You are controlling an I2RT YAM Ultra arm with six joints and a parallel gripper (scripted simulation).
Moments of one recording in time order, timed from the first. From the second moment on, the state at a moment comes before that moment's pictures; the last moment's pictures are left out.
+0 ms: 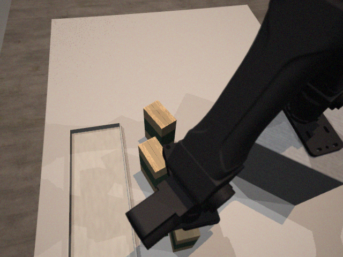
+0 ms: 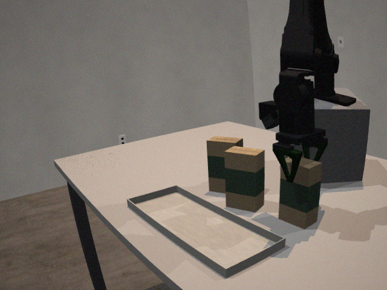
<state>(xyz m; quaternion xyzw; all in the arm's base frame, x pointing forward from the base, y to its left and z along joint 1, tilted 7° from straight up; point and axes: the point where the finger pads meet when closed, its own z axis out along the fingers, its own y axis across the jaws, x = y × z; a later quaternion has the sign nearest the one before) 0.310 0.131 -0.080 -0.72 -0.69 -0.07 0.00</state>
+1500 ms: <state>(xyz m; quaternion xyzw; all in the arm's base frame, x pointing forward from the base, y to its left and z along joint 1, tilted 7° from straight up) 0.310 0.131 -0.080 -0.72 -0.69 -0.07 0.00</state>
